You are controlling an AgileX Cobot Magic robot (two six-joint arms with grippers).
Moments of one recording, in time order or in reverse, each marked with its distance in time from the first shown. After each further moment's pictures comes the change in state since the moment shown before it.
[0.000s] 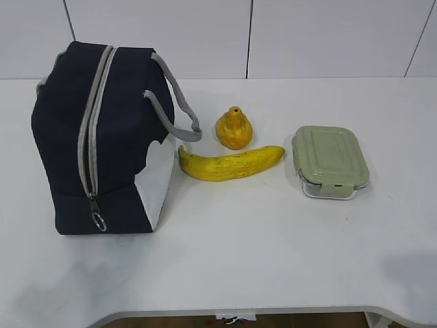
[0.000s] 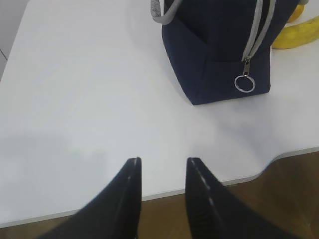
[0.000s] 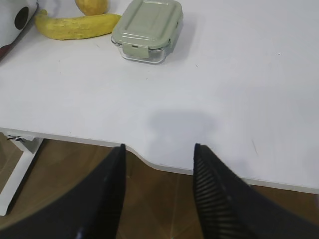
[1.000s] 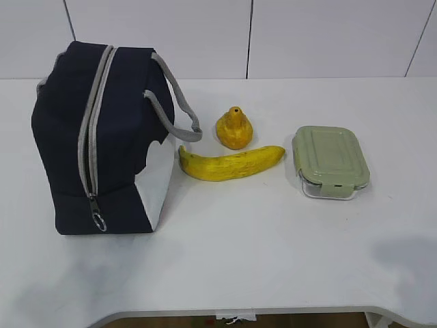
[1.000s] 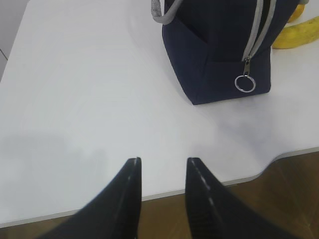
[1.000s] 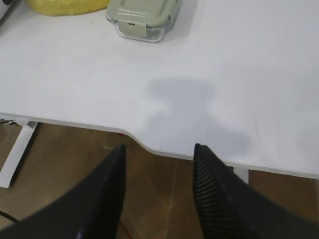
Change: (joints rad) left arm 0.000 0.000 0.000 0.000 0.000 0.000; right arm 0.000 0.118 -0.006 0.000 -0.012 0.000
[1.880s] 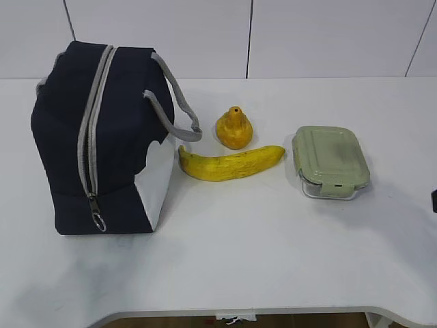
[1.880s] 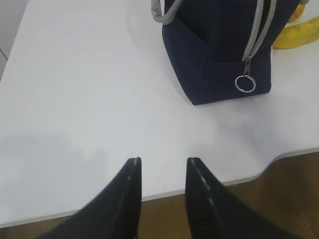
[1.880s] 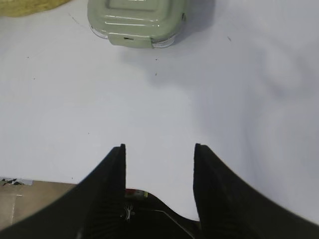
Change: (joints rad) left arm 0.000 0.000 0.000 0.000 0.000 0.000; right arm 0.000 0.897 -0.180 0.100 -0.386 0.074
